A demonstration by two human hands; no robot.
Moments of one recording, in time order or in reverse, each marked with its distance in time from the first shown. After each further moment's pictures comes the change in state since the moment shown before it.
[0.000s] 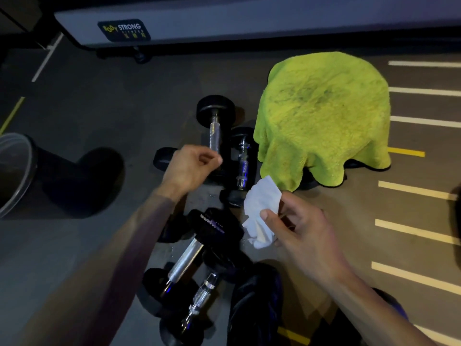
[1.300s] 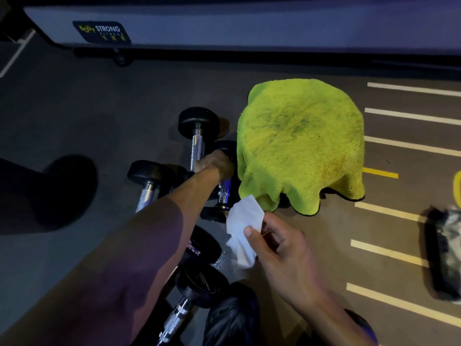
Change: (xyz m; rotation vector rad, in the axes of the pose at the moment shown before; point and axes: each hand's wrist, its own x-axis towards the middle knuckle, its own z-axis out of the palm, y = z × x) left_hand 0.115 0.036 0.100 0.280 -0.273 -0.360; right_hand 0.013 0.010 -0.012 0.087 -0.014 0.003
